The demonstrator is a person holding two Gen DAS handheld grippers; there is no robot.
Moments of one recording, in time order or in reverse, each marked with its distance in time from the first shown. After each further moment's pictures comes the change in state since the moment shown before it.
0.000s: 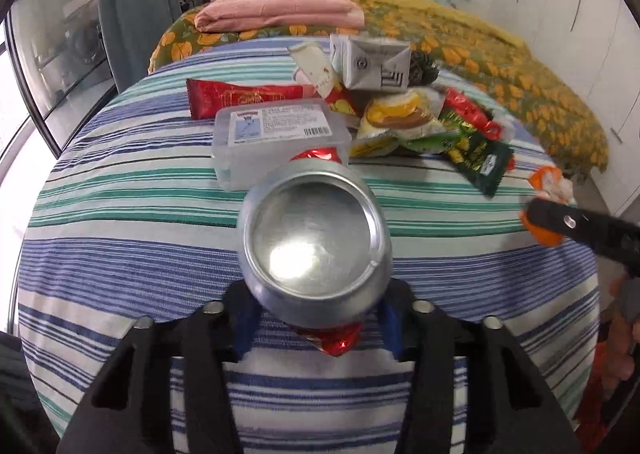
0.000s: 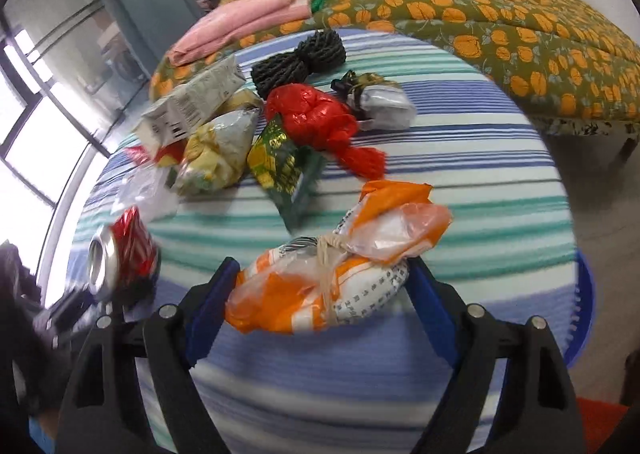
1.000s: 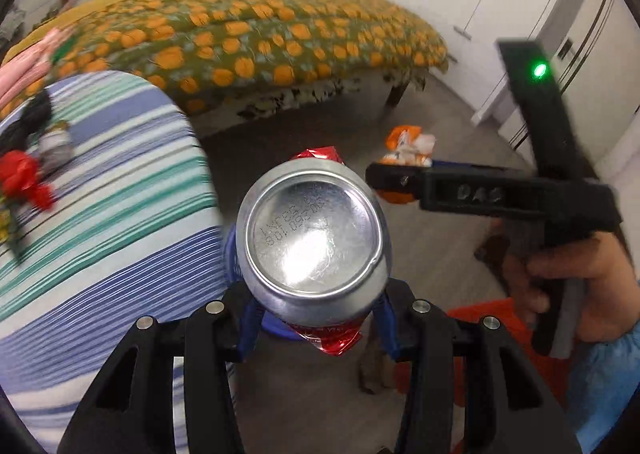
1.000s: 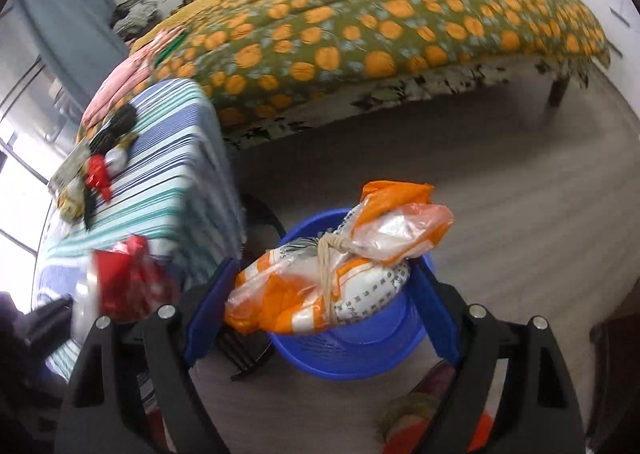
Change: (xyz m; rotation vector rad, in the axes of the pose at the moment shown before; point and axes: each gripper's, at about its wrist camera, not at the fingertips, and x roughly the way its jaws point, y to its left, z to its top) left arm 0.020 -0.359 -0.016 0.400 0.149 -0.436; right arm -0.092 -0.293 -0.023 0.209 -0.003 -0.122
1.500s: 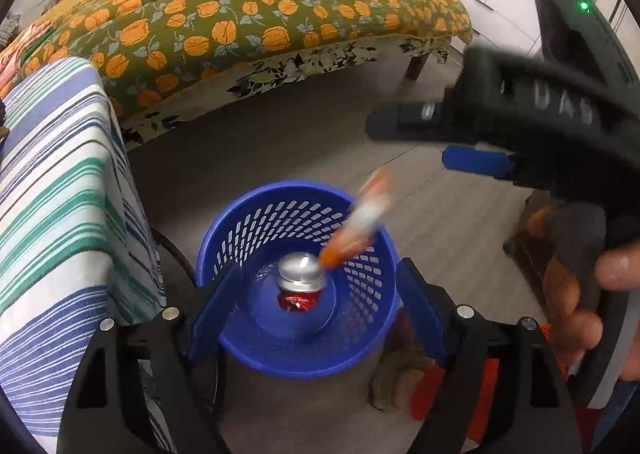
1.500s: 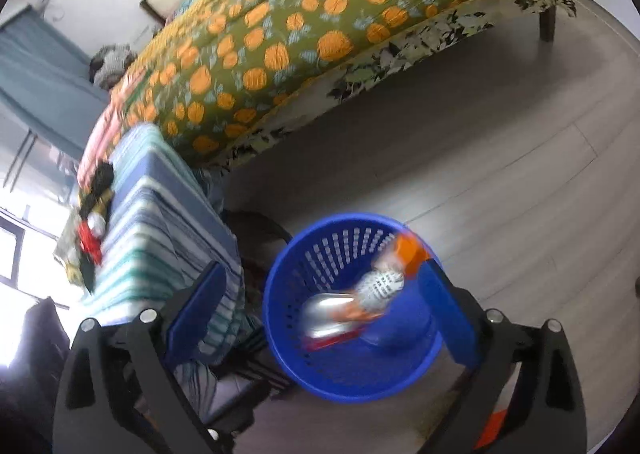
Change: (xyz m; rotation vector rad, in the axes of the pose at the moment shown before) left arm 0.089 -0.021 0.019 0.012 0.063 0.066; right arm 0.030 -0.063 0.016 0.224 0.005 0.112
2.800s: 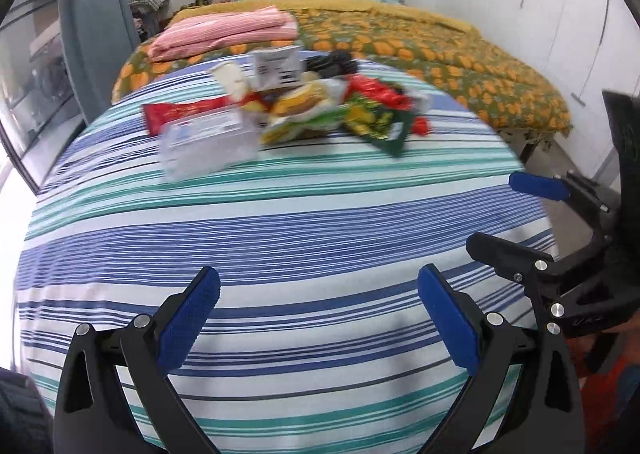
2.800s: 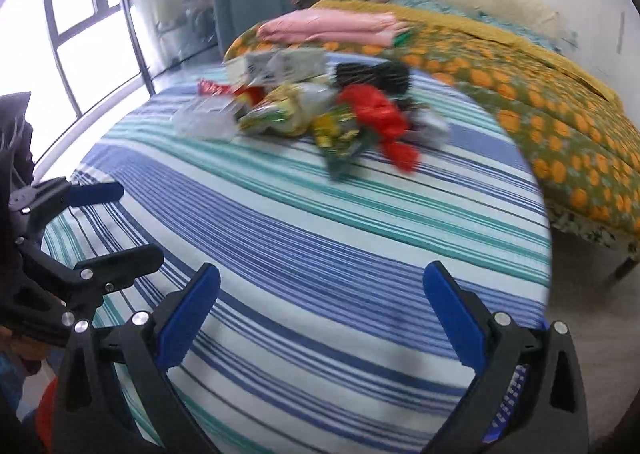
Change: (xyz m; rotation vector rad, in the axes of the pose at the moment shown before) left arm -0.226 0.270 -0.186 -0.271 -0.215 0.327; right arm 0.056 0.342 -0.183 -0.830 -0.060 0.026
